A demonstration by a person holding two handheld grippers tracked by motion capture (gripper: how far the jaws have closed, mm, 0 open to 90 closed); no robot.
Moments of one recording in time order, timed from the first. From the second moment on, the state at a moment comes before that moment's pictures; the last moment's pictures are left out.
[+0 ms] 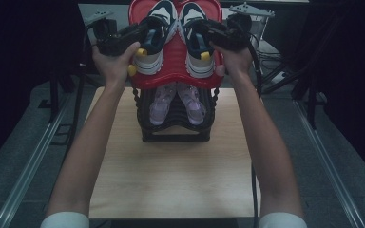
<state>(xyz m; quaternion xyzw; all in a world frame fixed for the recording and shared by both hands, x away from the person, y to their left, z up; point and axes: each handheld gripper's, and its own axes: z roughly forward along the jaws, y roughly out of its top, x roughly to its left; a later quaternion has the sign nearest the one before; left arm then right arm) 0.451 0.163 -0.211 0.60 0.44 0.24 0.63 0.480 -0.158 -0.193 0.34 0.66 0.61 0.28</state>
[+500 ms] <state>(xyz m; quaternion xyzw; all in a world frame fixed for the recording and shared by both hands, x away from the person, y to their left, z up) 0.449 0.172 -0.207 0.58 0.43 0.21 0.66 0.484 -0.163 -0.193 0.35 0.67 0.61 0.24</state>
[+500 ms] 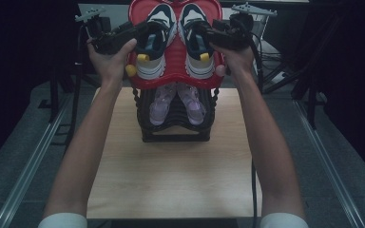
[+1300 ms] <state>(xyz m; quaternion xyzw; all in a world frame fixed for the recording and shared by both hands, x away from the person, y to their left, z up) 0.424 0.193 -0.208 0.59 0.42 0.19 0.66 0.459 -0.182 -0.197 0.33 0.65 0.65 0.21</state>
